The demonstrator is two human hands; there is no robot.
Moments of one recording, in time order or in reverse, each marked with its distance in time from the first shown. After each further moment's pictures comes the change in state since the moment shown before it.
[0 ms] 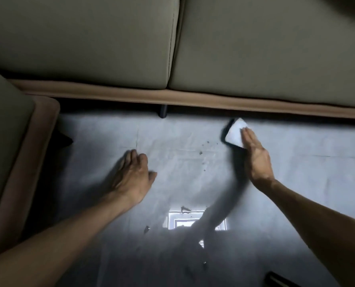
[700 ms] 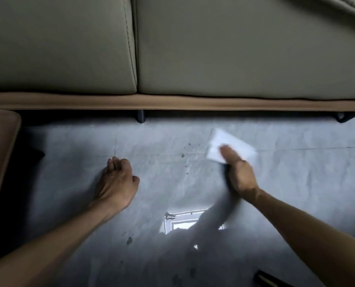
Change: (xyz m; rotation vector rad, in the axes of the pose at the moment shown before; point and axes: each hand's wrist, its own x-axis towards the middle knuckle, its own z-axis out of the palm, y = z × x) left_hand 0.019 0.014 0.008 -0.086 -0.056 -0.095; right_hand -0.023 0.014 0.021 0.160 -0.112 0.057
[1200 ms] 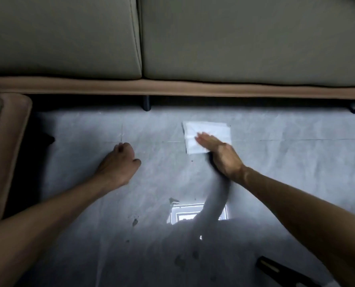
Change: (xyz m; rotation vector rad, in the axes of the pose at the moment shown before) left_hand 0.001 -0.001 -0.024 -0.087 -0.128 -0.079; right_hand 0.023 -0.016 0.023 0.005 -0.177 -0.366
